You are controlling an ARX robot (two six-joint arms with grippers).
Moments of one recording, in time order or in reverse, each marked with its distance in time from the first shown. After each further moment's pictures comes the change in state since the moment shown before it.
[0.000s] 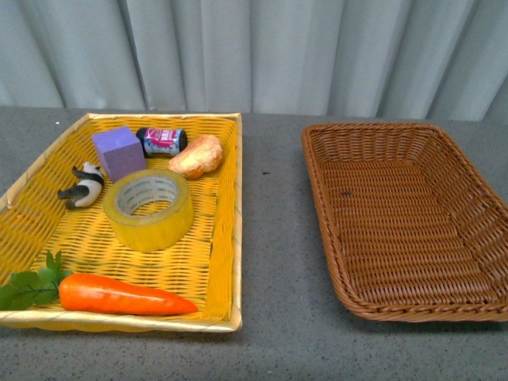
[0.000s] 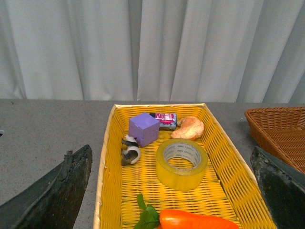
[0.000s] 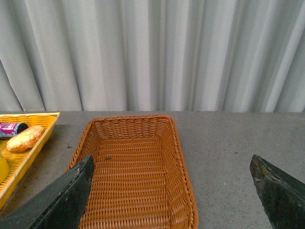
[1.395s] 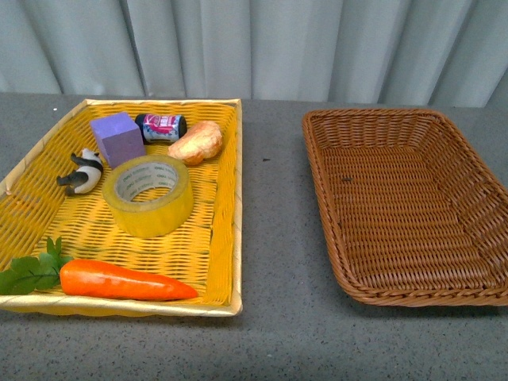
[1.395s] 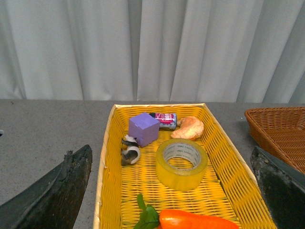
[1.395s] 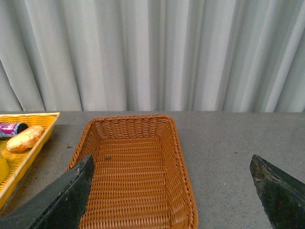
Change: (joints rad) left arm 0.000 0.000 0.000 0.000 0.000 0.000; right arm 0.000 0.000 0.000 0.000 0.000 0.000
